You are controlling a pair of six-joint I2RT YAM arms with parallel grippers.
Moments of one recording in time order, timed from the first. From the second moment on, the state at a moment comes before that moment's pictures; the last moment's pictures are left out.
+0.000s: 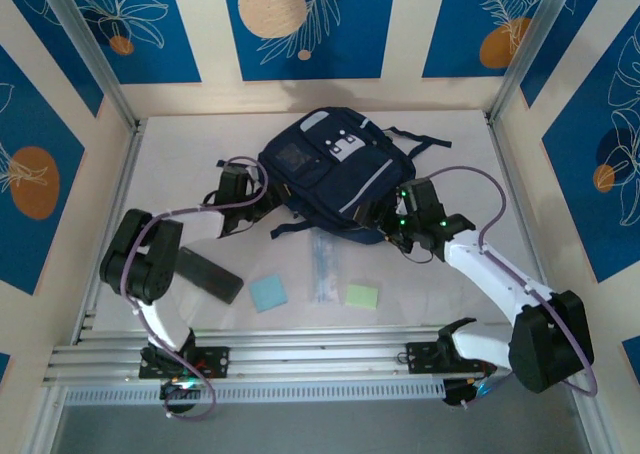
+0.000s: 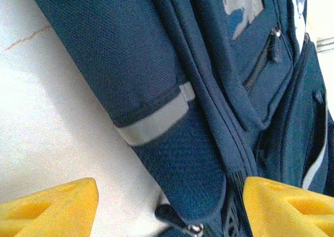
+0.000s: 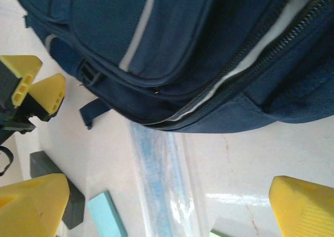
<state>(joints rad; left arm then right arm) -0.34 1.78 0.87 0.24 0.34 -0.86 0.39 1.19 0.76 -0.46 -0.27 0.85</state>
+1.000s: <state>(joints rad) -0.37 1.73 0.68 0.59 0.32 -1.06 0.34 1.70 1.13 -0.28 -0.18 0.70</state>
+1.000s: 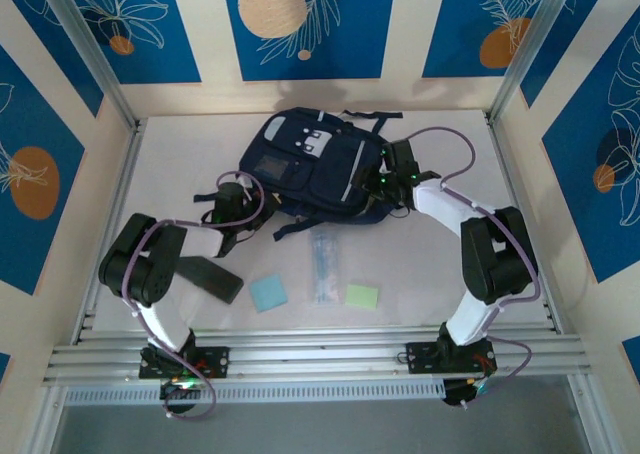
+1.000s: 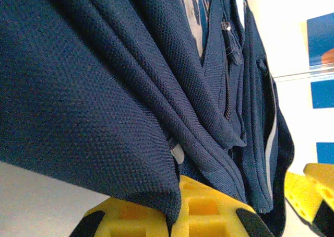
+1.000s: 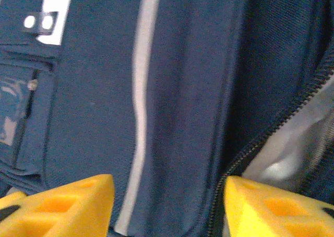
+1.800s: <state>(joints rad) -0.47 1.65 0.76 0.51 0.21 -1.12 0.83 1.79 1.13 -0.30 0.11 0.75</state>
